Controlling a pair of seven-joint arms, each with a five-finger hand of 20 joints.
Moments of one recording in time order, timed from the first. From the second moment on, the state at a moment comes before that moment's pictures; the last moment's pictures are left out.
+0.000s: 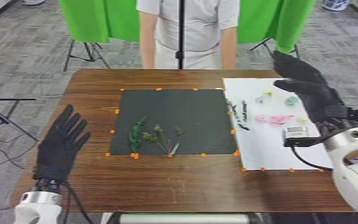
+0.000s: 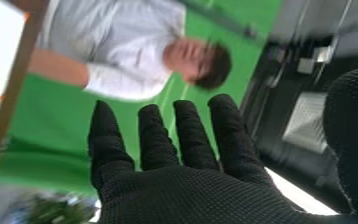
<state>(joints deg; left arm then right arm) 127.5 -71.8 -101.2 -119.0 45.0 -3.3 11.0 -113.4 -53.0 103.4 -125.6 -70.8 -2.0 1.4</state>
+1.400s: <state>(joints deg) 128.8 -71.9 -99.4 -118.7 44.5 -3.2 11.1 -126.3 -60.9 112.3 -128.6 -59.8 -5.4 3.7</state>
